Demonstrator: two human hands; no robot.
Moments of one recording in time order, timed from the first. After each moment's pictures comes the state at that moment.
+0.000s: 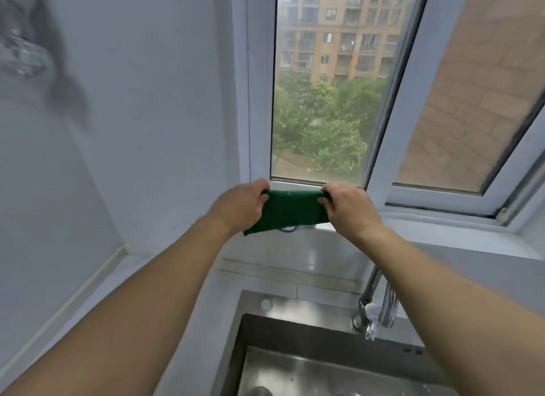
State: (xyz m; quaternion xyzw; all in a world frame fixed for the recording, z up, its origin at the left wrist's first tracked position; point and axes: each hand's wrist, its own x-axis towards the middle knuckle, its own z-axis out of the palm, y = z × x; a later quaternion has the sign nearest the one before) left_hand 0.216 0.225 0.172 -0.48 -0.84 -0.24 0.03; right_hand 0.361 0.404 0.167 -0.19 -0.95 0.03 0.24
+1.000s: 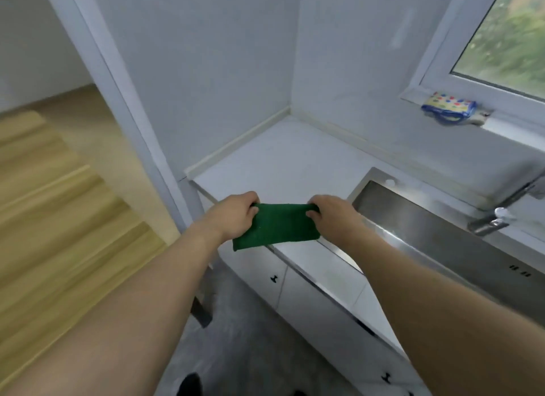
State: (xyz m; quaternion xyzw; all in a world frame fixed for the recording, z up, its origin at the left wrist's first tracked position) left_hand 0.463 -0.215 0.006 -0.17 -0.95 -0.23 -0.13; right_hand 0.497 0.013 0.013 0.03 -0.99 0.14 -0.05
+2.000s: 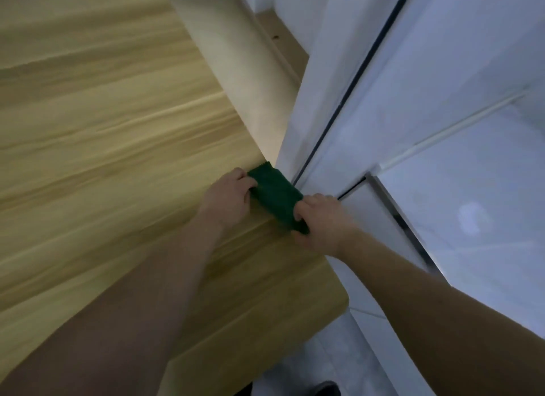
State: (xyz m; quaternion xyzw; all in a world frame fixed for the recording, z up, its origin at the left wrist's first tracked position) left_hand 0.333 -0.656 -0.177 0.01 -0.97 -0.24 -0.07; right_hand 0.313 -0.440 -0.129 0.34 -0.92 0.00 -0.18
